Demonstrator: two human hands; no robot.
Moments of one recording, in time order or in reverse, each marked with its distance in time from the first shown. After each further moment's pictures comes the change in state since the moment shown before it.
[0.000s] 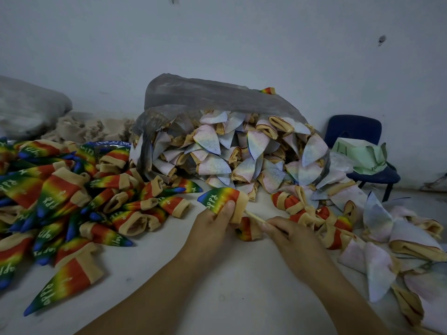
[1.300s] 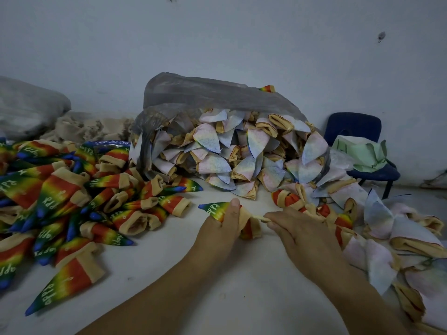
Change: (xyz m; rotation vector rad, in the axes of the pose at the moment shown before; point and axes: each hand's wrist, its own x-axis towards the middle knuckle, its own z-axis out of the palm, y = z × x) left_hand -0.005 0.003 0.013 0.258 0.114 -0.145; right_hand -0.006 -0.020 -0.021 -0.415 0.020 -0.200
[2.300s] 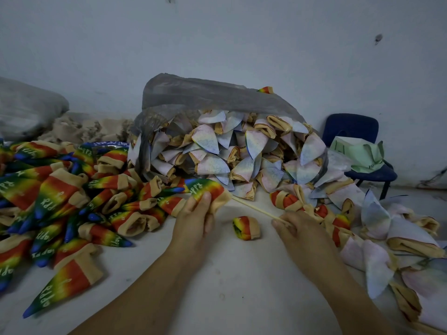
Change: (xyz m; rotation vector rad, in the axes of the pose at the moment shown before) left_hand 0.016 -0.007 -0.029 -0.616 0.005 0.082; right_hand 0.002 0.019 0.024 0.207 0.122 0.253
